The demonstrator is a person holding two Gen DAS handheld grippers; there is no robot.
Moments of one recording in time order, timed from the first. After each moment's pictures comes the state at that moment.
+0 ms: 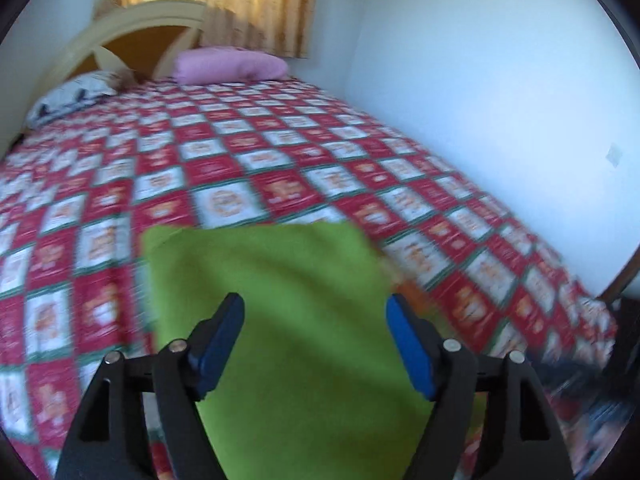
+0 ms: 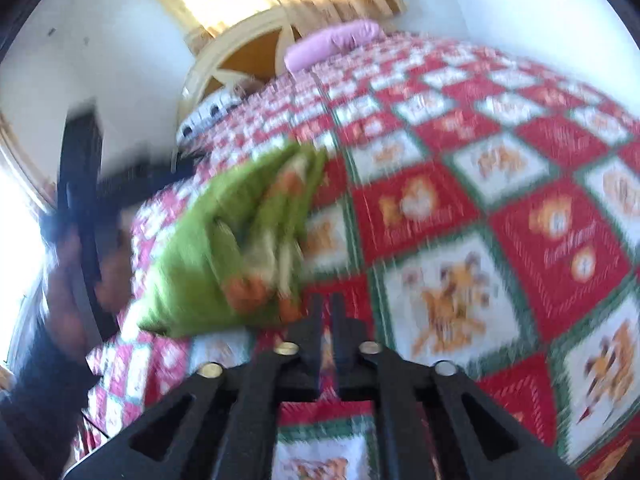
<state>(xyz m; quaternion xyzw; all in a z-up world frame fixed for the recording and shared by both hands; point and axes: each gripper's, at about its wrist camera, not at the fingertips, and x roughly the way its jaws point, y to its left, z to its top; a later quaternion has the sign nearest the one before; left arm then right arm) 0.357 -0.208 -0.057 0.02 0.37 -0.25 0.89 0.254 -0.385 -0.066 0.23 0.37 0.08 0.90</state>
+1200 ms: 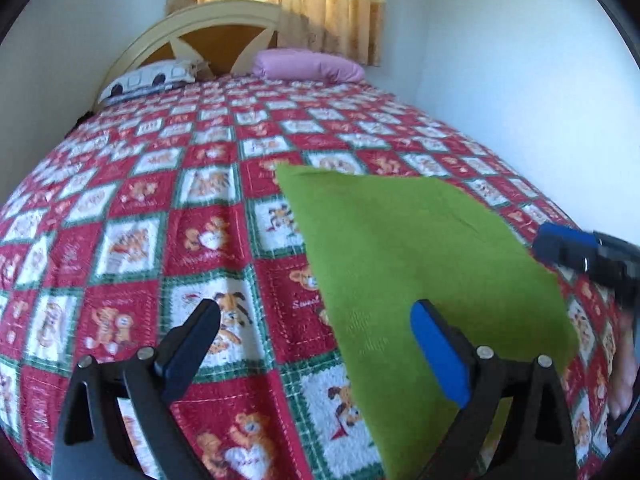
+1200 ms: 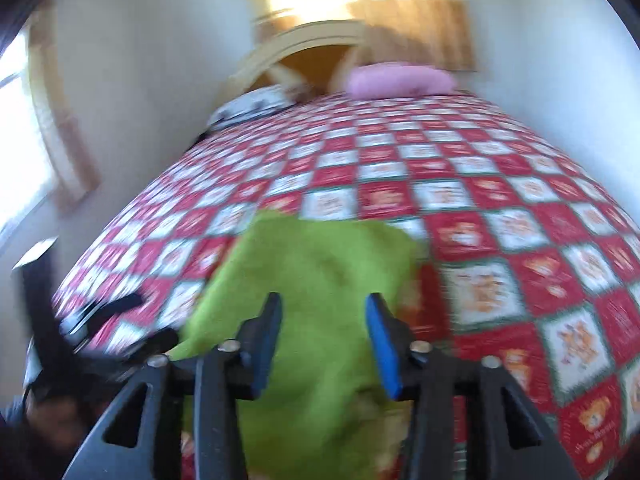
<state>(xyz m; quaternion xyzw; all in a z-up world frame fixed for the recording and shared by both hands) 0.340 -0.146 -0.105 0.00 0.37 -0.15 0.92 0.346 -0.287 -0.029 0.05 0.36 0.14 0.92</state>
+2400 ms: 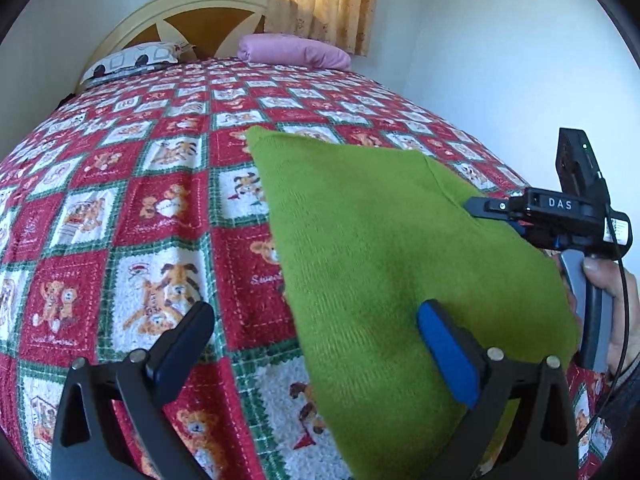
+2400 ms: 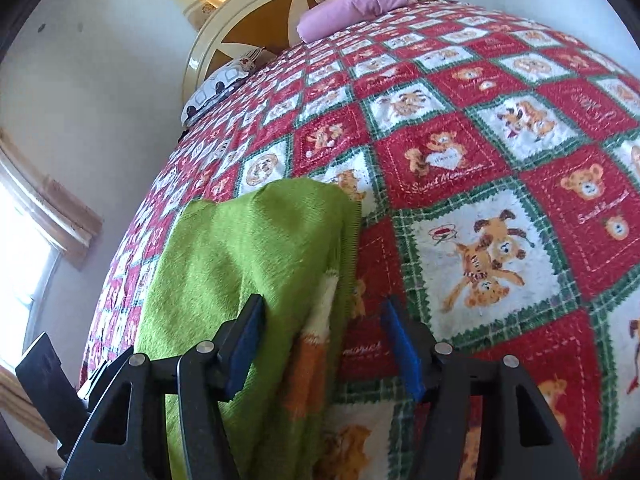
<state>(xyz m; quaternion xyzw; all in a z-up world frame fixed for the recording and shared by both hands) 0.341 -0.162 -0.130 -0.02 0.38 -0.18 0.91 0.437 -0.379 -0.115 0.23 0.44 0.12 0.86</state>
